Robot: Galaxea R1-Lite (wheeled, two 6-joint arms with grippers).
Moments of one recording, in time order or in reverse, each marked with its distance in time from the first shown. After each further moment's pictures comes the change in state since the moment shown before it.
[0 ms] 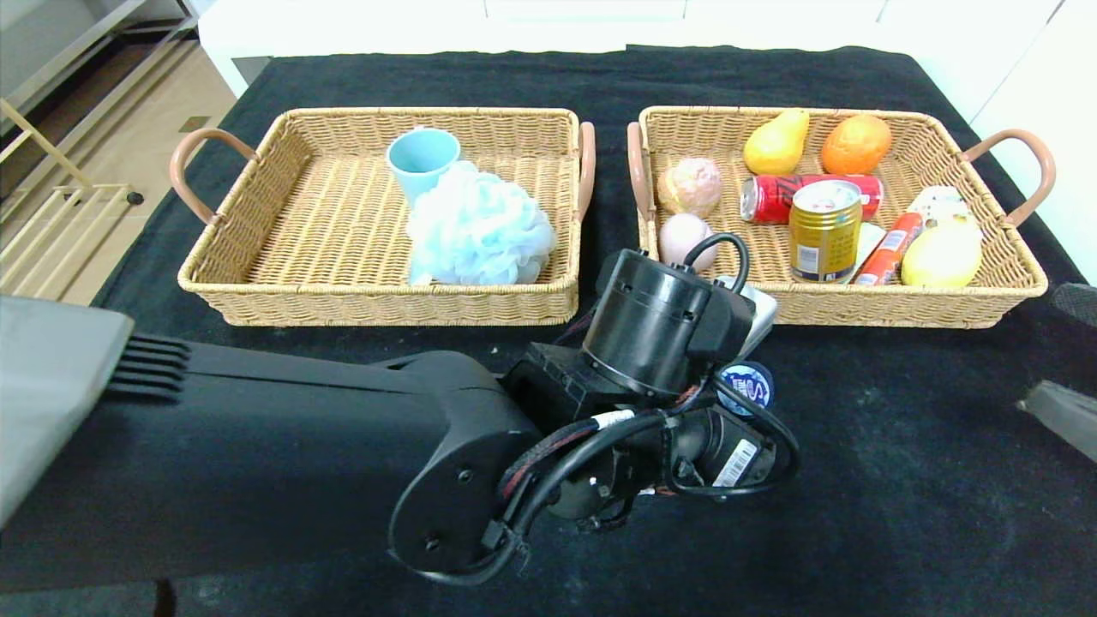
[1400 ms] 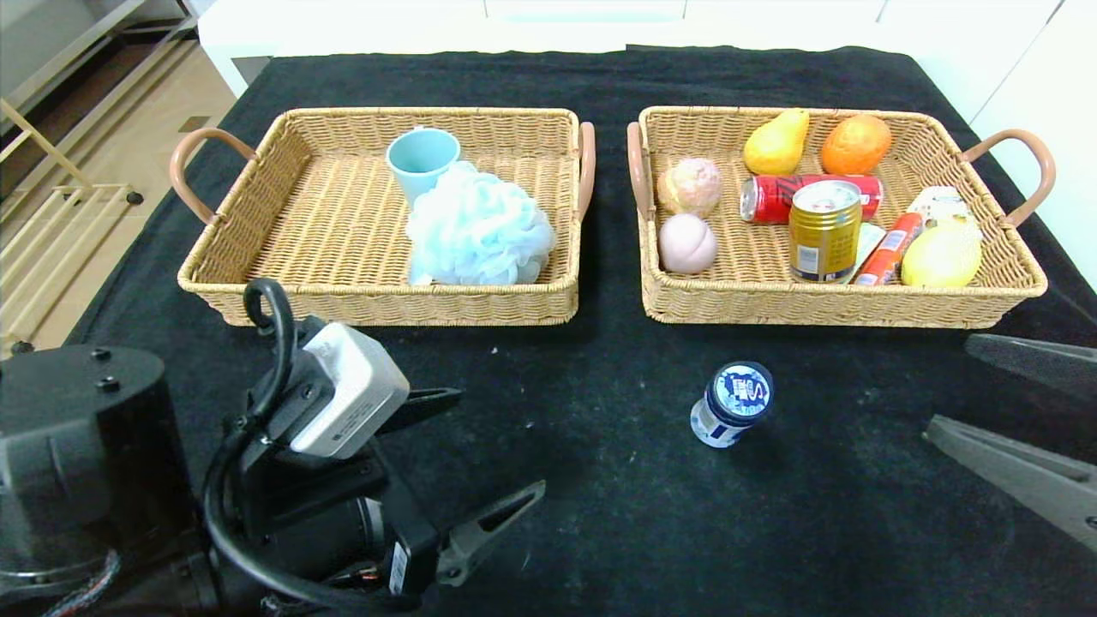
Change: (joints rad) left arm 0.260 -0.615 0.871 -0.493 -0.230 0.167; right arm 0.000 0.096 -0.004 0.079 0.000 -0.006
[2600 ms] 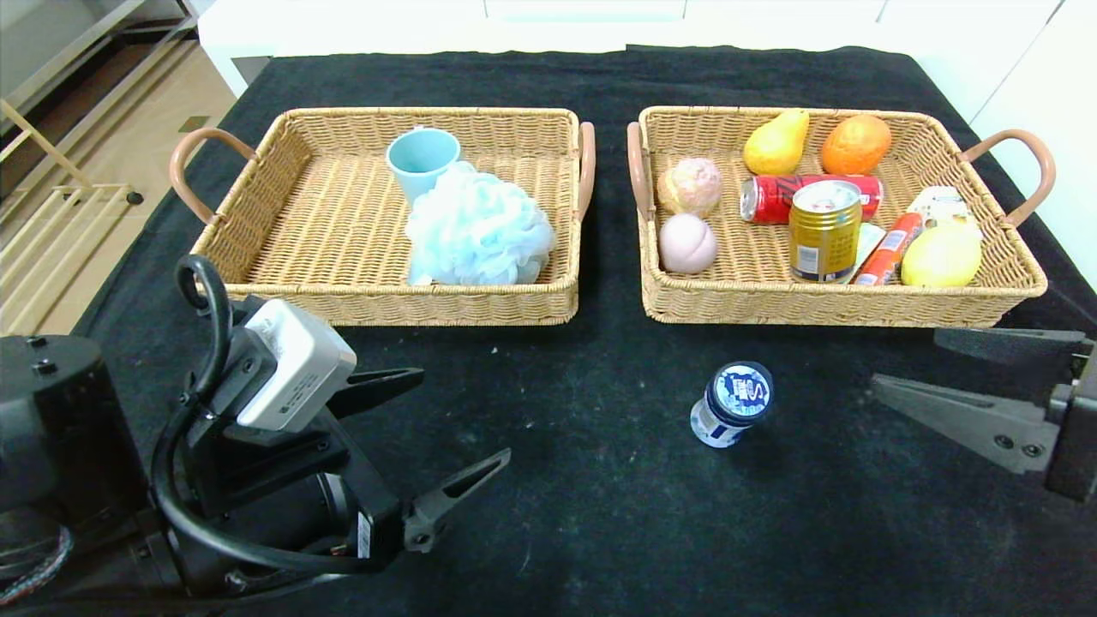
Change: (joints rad) left arm 0.083 -0.037 0.024 -0.039 -0.004 -0.004; right arm 0.053 0.112 -0.220 0.298 -0.189 0.018
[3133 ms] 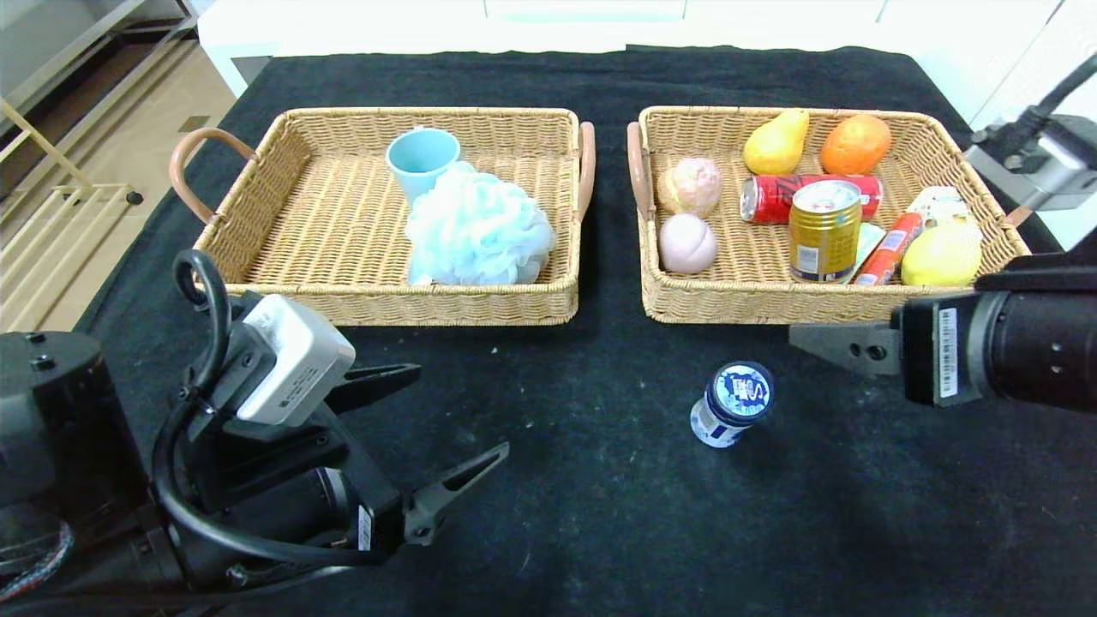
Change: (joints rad) left arm 0.003 0.003 -0.004 -0.006 0.011 0.000; right arm 0.340 0.230 -0.457 0.469 -0.614 0.256
